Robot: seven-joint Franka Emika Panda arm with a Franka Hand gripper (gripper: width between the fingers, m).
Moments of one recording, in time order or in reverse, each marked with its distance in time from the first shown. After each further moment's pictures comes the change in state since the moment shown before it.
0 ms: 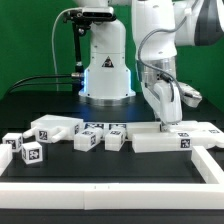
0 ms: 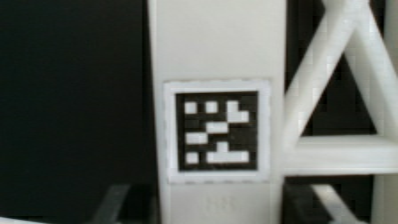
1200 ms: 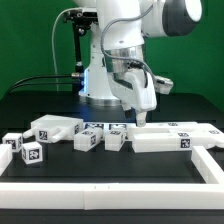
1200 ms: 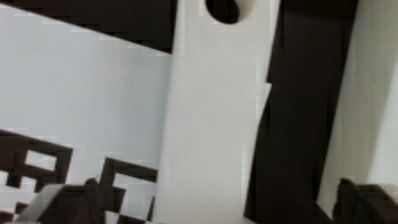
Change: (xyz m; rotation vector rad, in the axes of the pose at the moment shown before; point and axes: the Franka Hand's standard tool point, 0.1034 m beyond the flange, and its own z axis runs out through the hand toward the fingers) arm 0.075 -0.001 -0.032 0.046 -0.024 -0.257
